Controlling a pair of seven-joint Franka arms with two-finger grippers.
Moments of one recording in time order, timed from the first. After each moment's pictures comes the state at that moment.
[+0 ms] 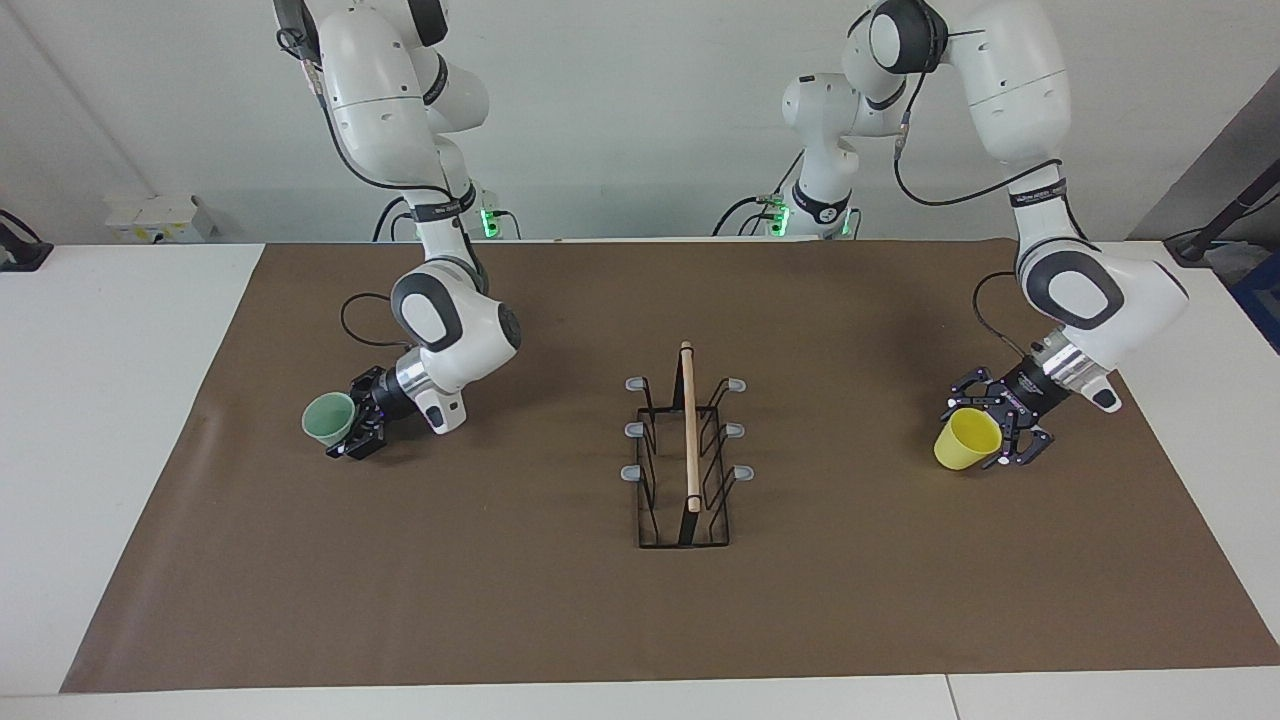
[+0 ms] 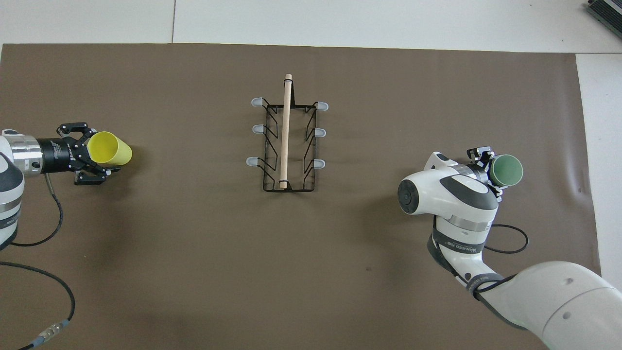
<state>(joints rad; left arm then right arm) -0.16 0.40 0.44 -1.93 -0.96 2.14 -1.03 0.11 0.38 0.10 -2.12 -1.32 1.97 -0.57</state>
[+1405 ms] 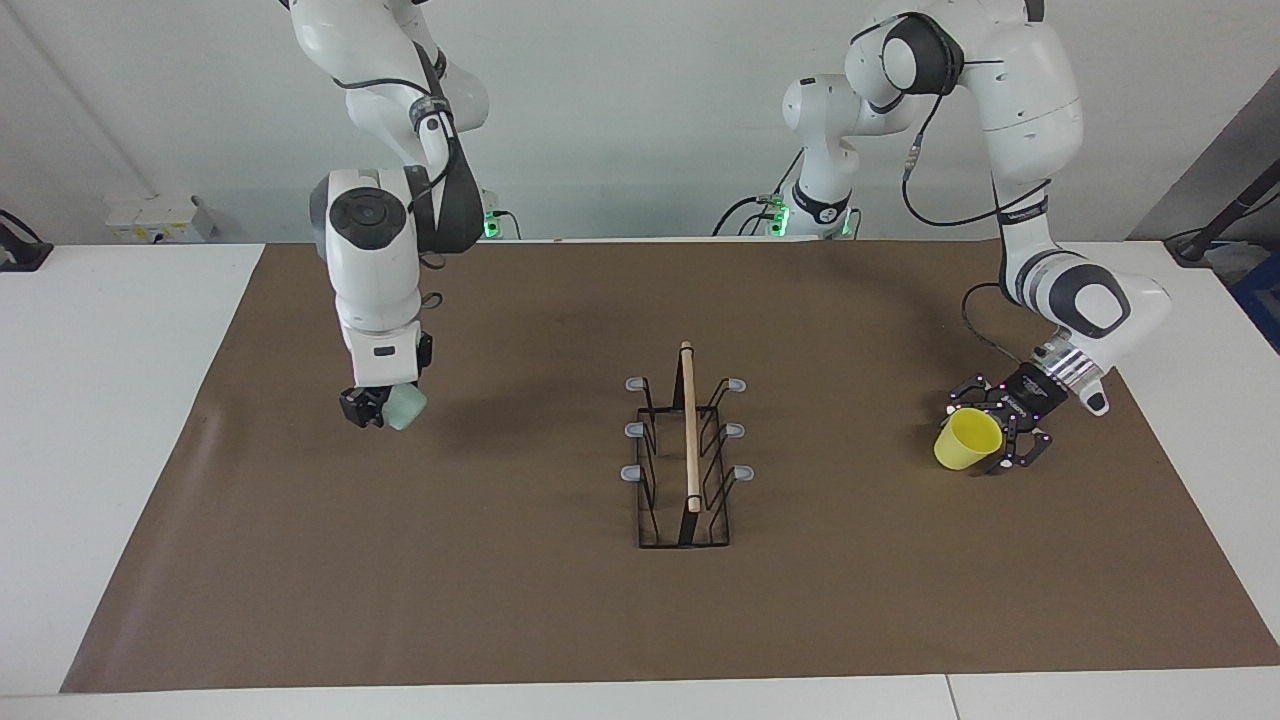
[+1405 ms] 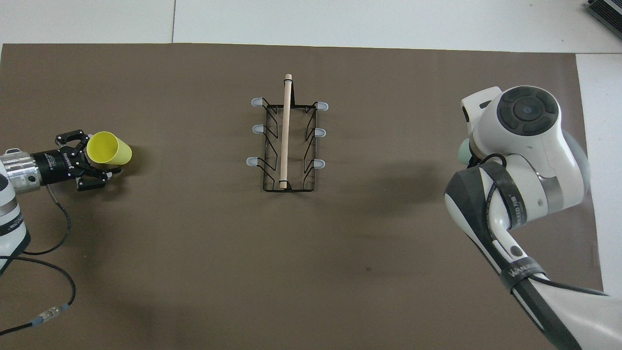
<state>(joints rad) -0.09 0.47 0.44 -1.97 -1.30 2.02 -0.85 0.06 0.17 0.10 -1.86 -0.15 2.06 -0.76</state>
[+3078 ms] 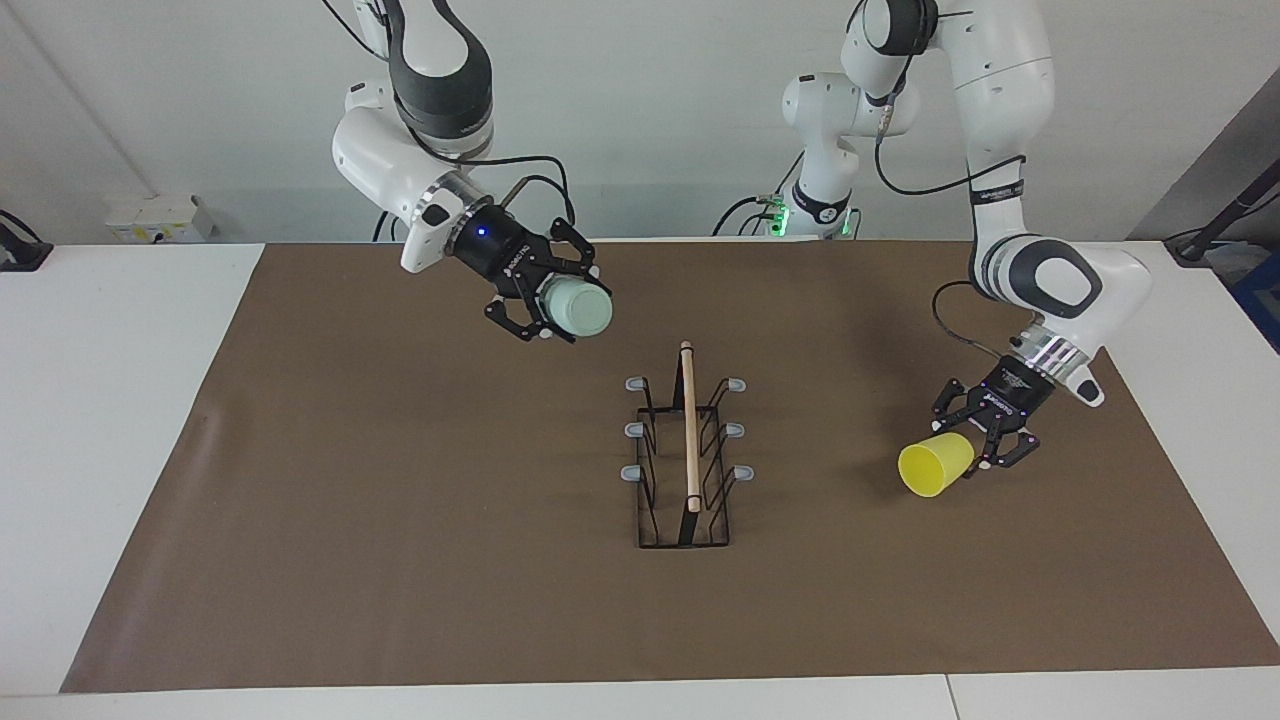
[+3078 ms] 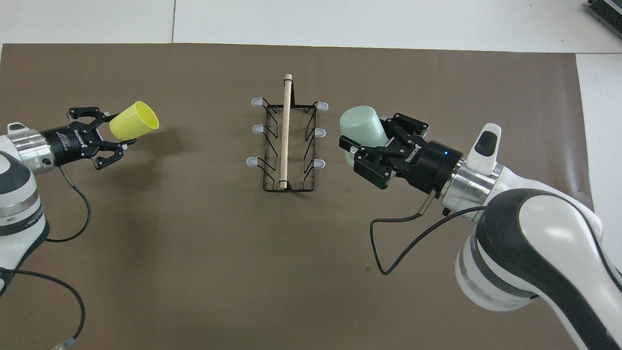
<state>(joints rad) -0.19 0.29 0.37 -1.99 -1.22 2.25 -0.88 0.29 -0.10 0.11 -2.12 1.70 2.58 -1.47</state>
